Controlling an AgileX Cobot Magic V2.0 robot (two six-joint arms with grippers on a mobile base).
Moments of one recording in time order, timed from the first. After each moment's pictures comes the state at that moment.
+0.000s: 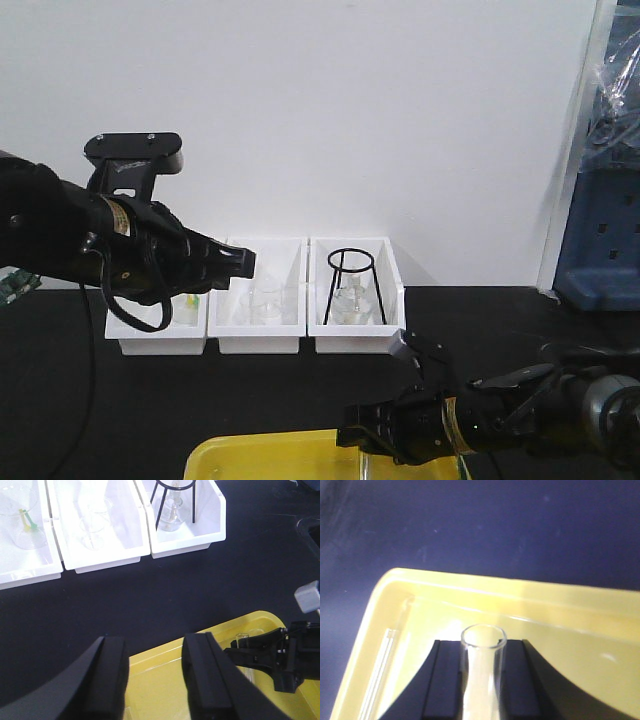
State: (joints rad) left arm -0.48 1.54 -1.58 0.10 0.83 -0.36; right arm 0.27 1.98 -1.16 -1.77 -0.60 2.13
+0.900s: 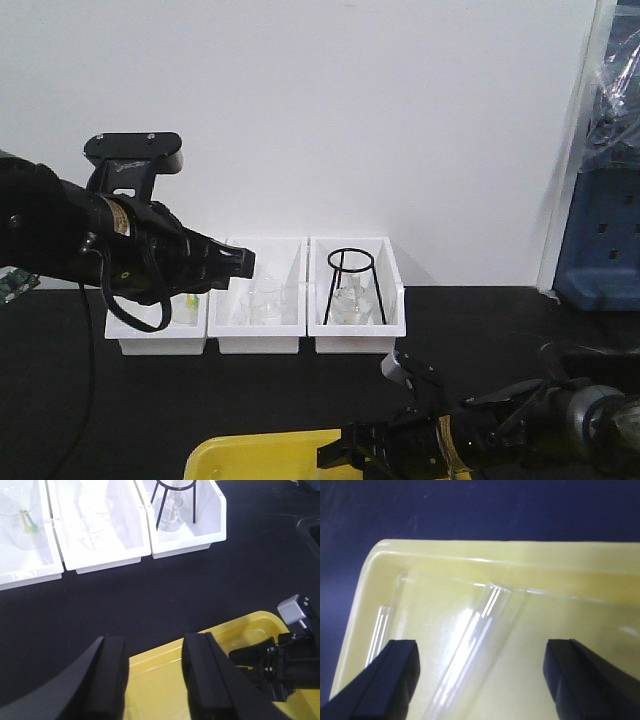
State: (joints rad) left arm -0.48 1.54 -1.58 0.10 0.83 -0.36; right arm 0.27 2.03 -1.16 -1.77 -0.67 2.14
